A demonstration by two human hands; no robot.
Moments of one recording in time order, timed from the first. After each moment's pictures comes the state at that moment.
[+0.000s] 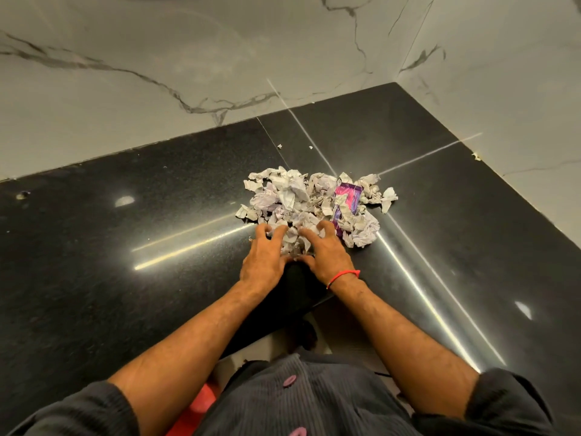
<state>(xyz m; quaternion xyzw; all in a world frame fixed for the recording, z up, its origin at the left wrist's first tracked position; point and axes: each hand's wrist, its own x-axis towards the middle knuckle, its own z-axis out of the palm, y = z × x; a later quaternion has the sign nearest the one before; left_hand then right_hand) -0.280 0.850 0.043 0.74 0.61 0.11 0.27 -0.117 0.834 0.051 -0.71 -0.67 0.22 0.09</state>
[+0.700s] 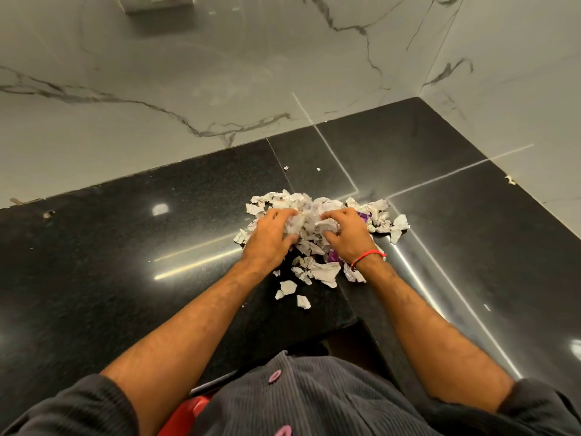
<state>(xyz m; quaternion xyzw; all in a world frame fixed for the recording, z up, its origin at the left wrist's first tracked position) -0.242 0.930 0.089 0.74 0.59 0.19 0.26 -0.046 0.926 0.084 -0.65 -0.66 0.27 0.26</state>
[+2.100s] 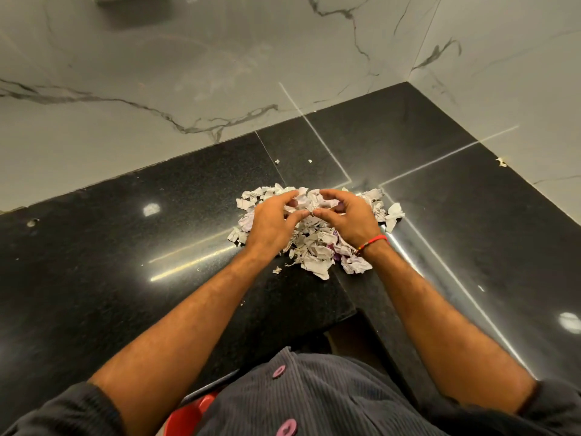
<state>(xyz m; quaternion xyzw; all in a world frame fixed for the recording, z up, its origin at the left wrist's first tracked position) -0.221 0.938 0.122 0.68 0.58 0.28 0.35 -0.045 0.925 0.112 -0.64 -0.57 0.36 0.38</state>
